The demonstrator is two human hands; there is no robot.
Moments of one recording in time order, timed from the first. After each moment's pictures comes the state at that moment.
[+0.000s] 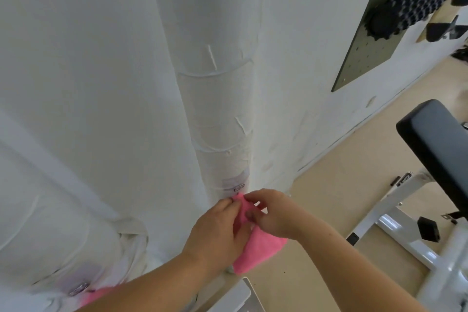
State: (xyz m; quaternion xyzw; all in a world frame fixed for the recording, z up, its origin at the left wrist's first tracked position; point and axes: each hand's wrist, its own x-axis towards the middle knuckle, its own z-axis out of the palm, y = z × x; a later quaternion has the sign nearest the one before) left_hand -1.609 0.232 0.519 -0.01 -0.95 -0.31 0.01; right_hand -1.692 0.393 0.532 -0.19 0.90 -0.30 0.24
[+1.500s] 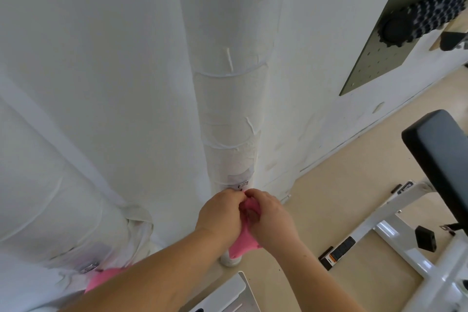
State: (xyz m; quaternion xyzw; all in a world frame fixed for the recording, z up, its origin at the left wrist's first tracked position) left_hand -1.628 0.239 0.527 0.09 -0.95 -0.30 -0.05; right_hand -1.657 0.375 0.507 -0.14 0.93 -0.33 0.12
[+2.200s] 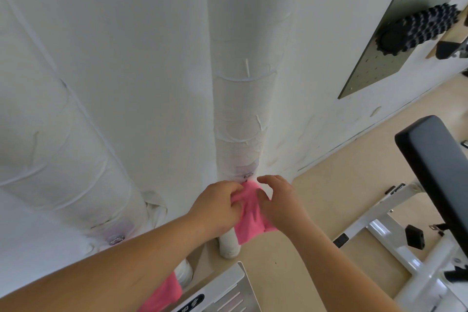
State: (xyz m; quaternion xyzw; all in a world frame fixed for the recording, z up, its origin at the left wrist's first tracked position) left_hand -1.585 0.214 0.588 0.08 -0.91 -0.39 -0.10; right_hand -1.651 0.383 0.560 -0.10 0.93 -0.34 0.12
